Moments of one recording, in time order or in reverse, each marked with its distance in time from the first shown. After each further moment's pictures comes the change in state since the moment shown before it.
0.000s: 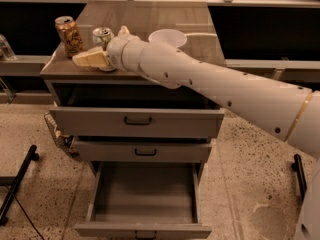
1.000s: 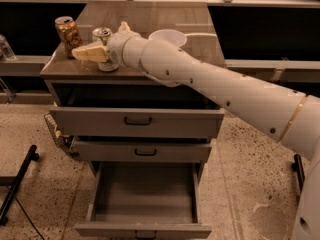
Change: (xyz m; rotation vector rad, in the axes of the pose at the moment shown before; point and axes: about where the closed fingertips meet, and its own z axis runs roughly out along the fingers) arm -0.011 -0.010 0.007 0.003 -0.054 0.032
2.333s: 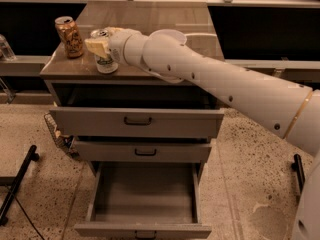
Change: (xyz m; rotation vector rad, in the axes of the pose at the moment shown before) arm 0.001 0.002 -0.004 -0.021 0.047 0.027
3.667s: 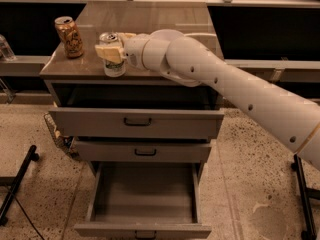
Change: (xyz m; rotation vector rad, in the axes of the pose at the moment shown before) arm 0.017 -0.013 -0.034 -0.090 -0.005 0.024
